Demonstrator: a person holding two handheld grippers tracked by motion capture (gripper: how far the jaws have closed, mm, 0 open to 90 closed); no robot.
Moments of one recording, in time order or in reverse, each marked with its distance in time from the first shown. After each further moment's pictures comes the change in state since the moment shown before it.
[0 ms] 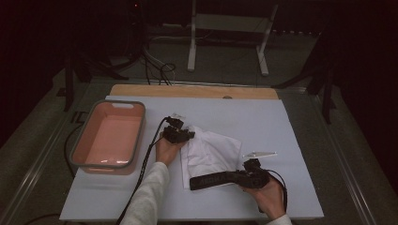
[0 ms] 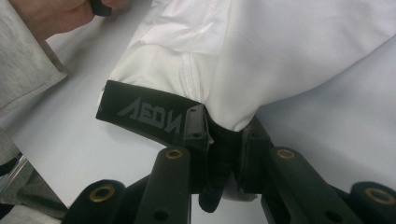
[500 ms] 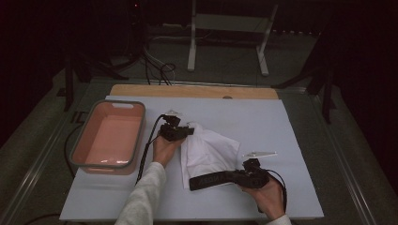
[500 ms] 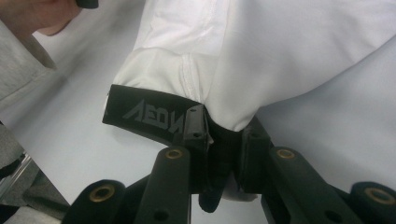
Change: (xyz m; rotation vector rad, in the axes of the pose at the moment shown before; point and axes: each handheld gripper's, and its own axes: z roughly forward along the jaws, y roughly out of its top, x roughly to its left) left arm -0.007 0.009 -0.027 -0.059 -0.042 -0.009; right arm 0.004 0.002 -0.001 -0.012 0.006 -0.001
